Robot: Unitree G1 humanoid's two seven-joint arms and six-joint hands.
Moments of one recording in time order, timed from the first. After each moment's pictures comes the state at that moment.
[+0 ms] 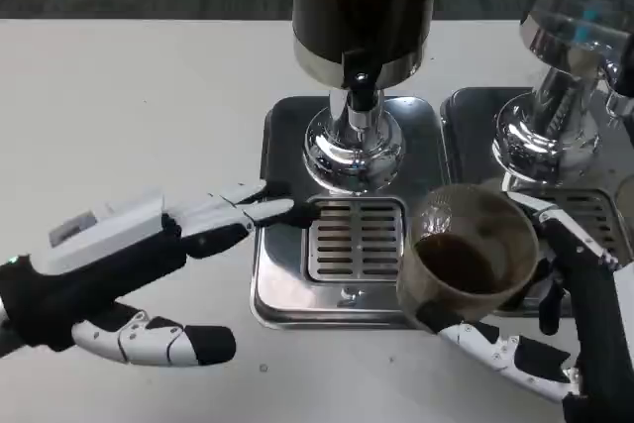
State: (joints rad) left arm -0.18 0.69 -0.02 0.54 -0.21 -1.18 -0.91; right arm 0.45 -0.17 0.14 -0.19 -0.59 -0.45 -0.45
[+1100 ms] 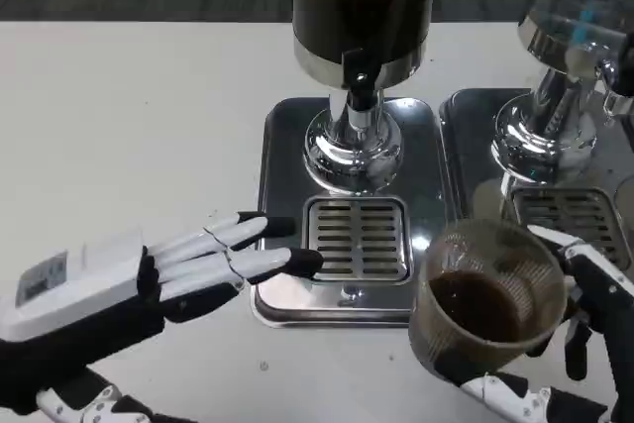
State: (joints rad) left arm -0.05 0.80 -0.08 0.44 -0.30 -1.36 -0.84; right arm 0.67 -0.17 0.09 -0.37 -0.56 -0.51 -0.34
